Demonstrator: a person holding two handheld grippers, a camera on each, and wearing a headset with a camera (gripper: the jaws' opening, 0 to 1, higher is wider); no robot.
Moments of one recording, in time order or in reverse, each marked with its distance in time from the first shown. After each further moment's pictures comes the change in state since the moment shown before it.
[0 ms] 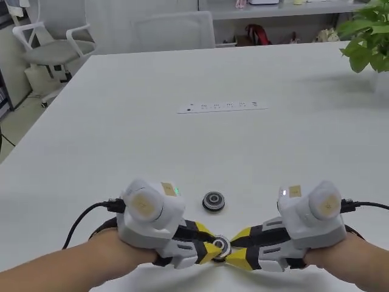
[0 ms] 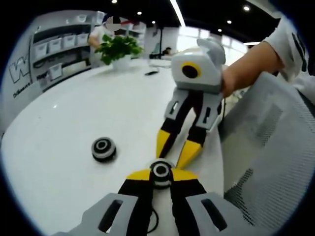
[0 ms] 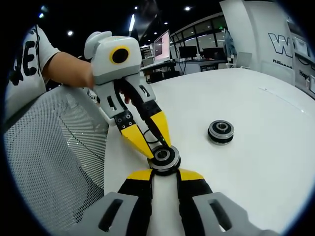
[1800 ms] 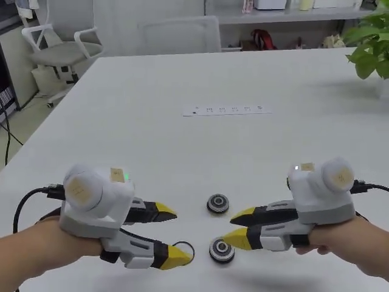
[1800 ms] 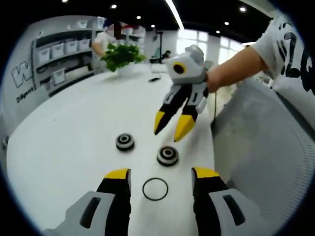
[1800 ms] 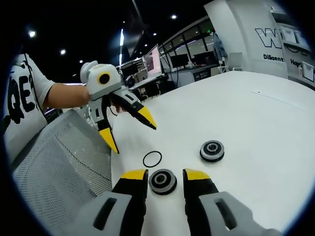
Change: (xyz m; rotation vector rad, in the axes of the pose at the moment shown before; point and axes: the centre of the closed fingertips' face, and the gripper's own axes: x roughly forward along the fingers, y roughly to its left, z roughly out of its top) left arm -0.070 0.015 -0.001 0.030 -0.028 0.007; right arm -0.016 -0.007 0.040 0.119 -0.092 -0.005
